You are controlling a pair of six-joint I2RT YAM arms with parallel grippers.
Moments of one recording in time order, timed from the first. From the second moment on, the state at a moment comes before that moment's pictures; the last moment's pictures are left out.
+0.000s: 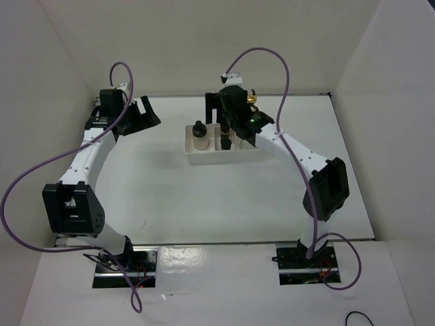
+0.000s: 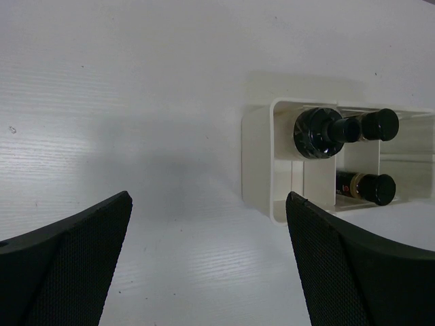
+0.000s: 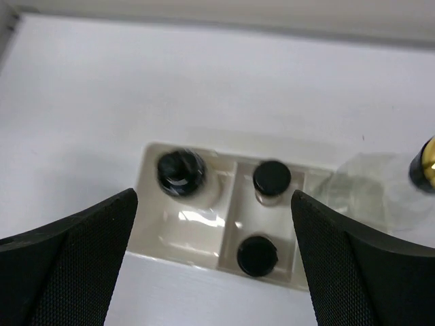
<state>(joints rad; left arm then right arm) 0.02 1.55 1.38 -0.49 0.23 -0.35 0.65 1.79 1.63 -0.30 0.35 0.32</state>
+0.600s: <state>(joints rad) 0.02 1.48 1.23 -0.44 0.23 -0.36 0.62 1.36 1.72 -0.31 0.42 0.21</state>
